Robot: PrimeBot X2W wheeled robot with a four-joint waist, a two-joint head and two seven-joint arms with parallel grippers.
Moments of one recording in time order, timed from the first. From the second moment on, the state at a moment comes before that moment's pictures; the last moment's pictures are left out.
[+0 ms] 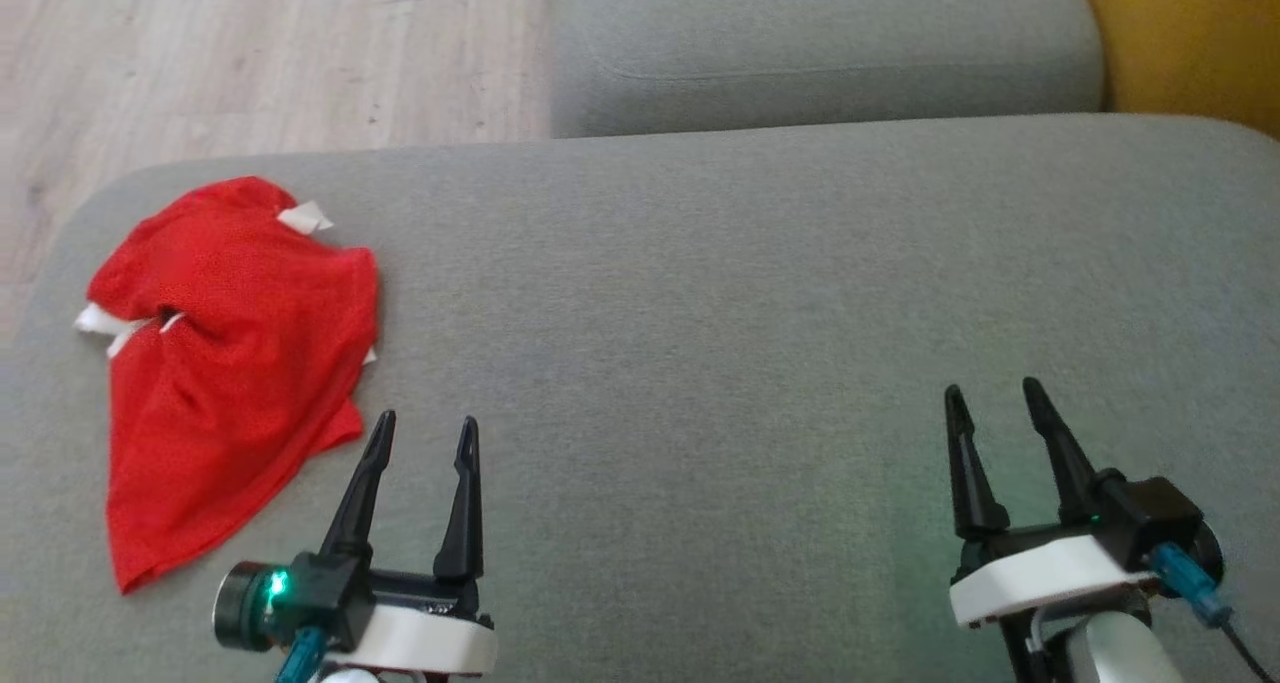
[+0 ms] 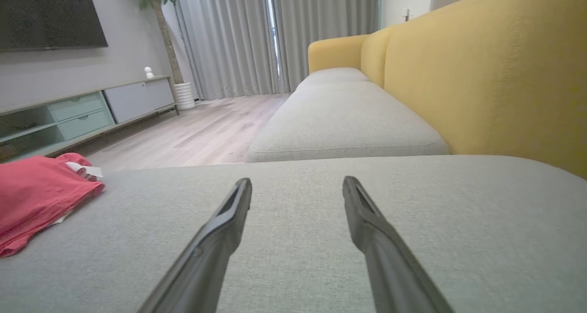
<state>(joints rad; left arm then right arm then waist) 0.01 0.05 -0.23 0.16 -0.14 -0.02 -0.25 -0.01 -0.04 0.05 0.26 0.12 0.12 -0.25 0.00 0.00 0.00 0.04</state>
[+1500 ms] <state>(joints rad) 0.09 0.05 -0.10 0.17 -0.12 0.01 -0.25 0.03 -0.04 0.19 0.24 0.18 0.12 -0.25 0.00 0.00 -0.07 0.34</state>
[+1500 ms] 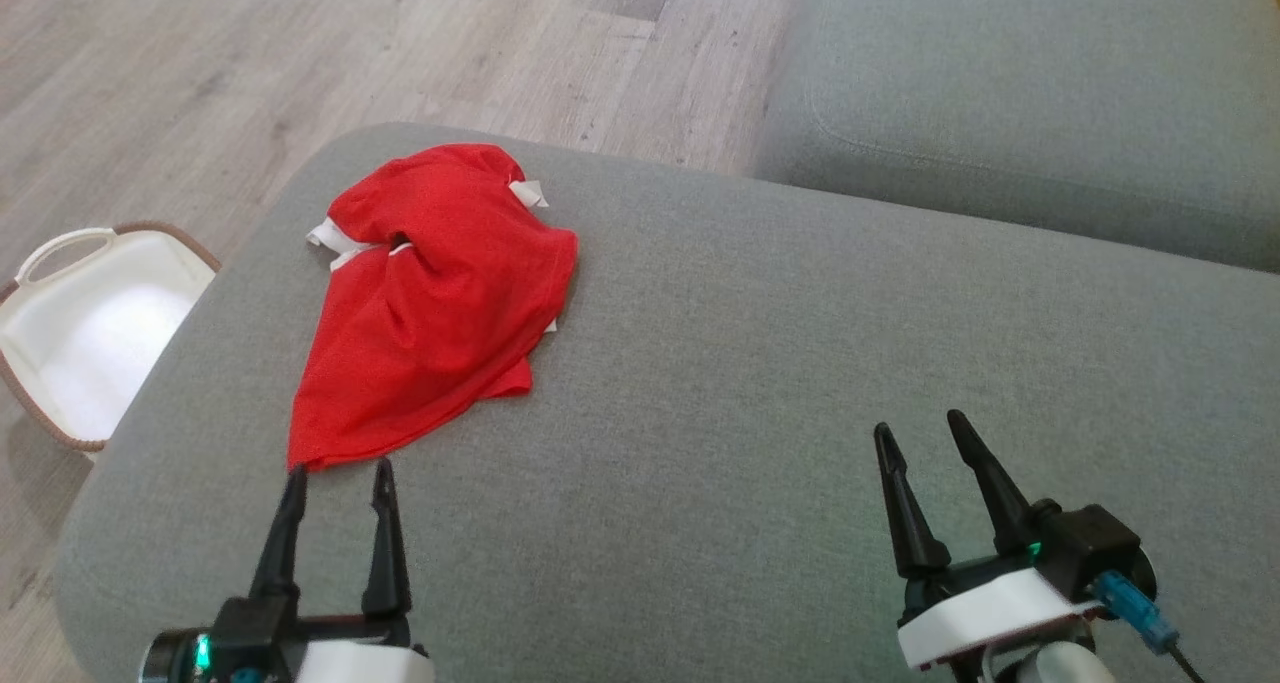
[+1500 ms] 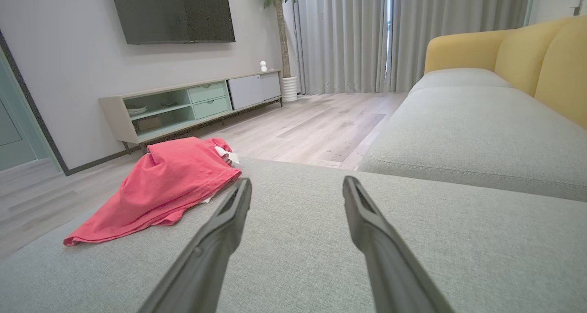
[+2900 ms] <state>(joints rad) -0.80 0.53 -0.58 0.92 -0.61 -0.13 0.10 -0.16 -0.05 0.05 0.14 0.03 0.12 -0.25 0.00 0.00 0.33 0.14</state>
